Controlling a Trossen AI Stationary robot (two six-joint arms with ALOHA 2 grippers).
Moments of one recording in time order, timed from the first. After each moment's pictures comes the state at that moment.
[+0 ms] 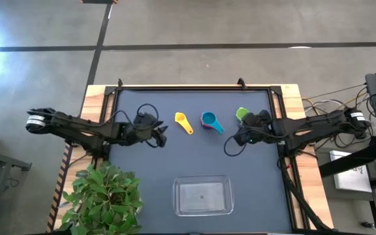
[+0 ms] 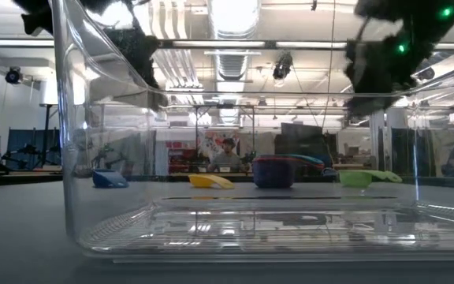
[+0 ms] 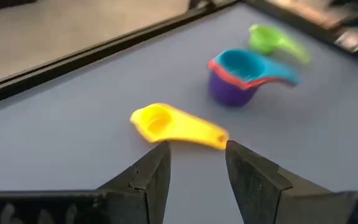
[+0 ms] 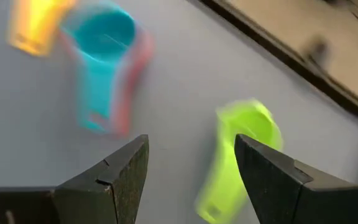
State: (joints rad) left arm -0.04 1.17 0.62 -0.09 -0.62 -0.60; right arm 0.05 1.08 0.70 -0.75 0.66 0.70
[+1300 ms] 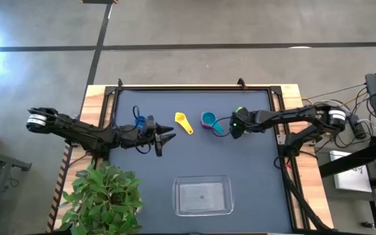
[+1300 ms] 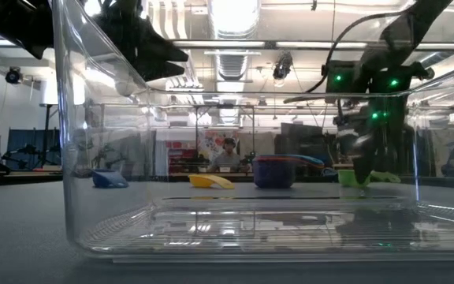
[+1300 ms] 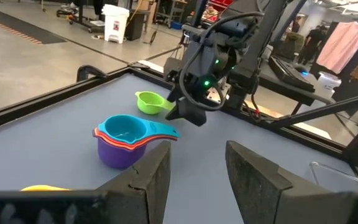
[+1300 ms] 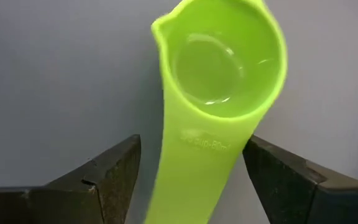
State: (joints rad) left arm -0.09 1.18 0.44 0.60 -0.38 -0.35; right arm -0.33 1.42 0.63 -0.57 0.42 0.66
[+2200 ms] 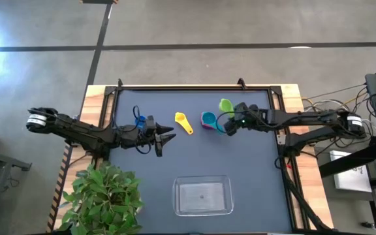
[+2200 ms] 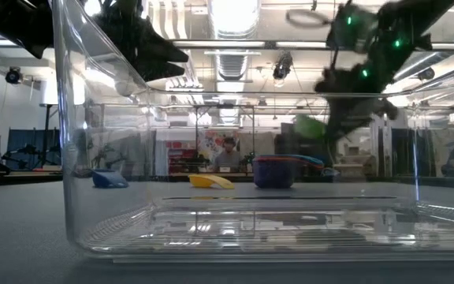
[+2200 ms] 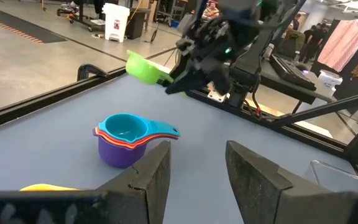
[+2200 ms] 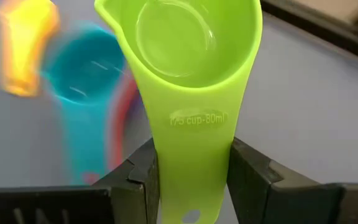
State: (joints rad) left arm -0.09 1.18 0.44 0.59 -0.38 -0.35; right arm -0.24 1.18 0.68 -0.39 0.38 0.57
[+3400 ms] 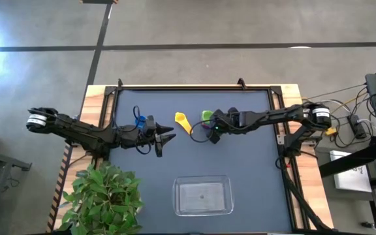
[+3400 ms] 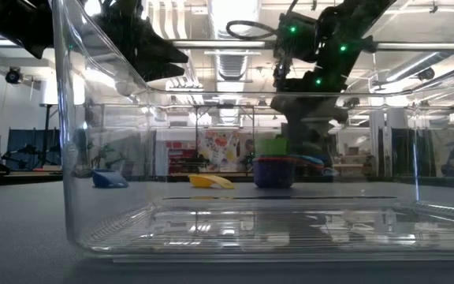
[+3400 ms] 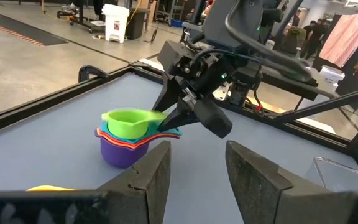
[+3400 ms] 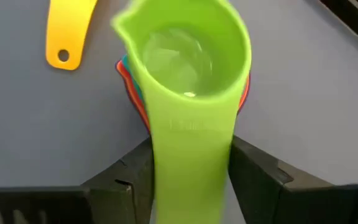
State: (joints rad) left arm -0.09 1.18 0.44 0.58 -0.38 -0.33; right arm -0.14 1.60 0.98 -0.47 0.39 0.50
